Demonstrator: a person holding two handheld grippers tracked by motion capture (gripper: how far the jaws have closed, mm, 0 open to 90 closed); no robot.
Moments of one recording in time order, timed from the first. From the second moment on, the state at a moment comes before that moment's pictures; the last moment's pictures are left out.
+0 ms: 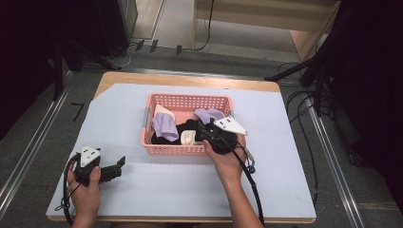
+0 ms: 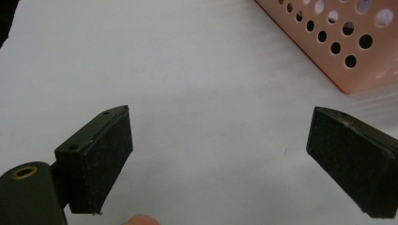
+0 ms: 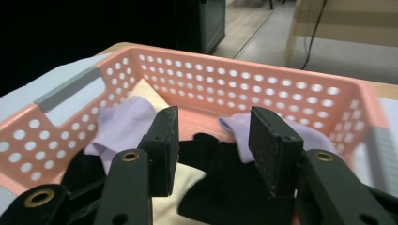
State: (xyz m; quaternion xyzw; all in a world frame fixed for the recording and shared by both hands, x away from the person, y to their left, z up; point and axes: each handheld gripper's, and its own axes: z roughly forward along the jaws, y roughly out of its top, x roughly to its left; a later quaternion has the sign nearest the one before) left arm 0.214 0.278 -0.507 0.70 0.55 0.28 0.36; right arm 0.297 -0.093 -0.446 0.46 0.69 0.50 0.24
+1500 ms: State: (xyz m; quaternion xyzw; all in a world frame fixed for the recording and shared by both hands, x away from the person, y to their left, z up) left arm 0.215 0.279 -0.507 0.70 0.55 0.28 0.37; right arm 0.377 0.030 -0.463 0.50 0.82 0.29 0.04
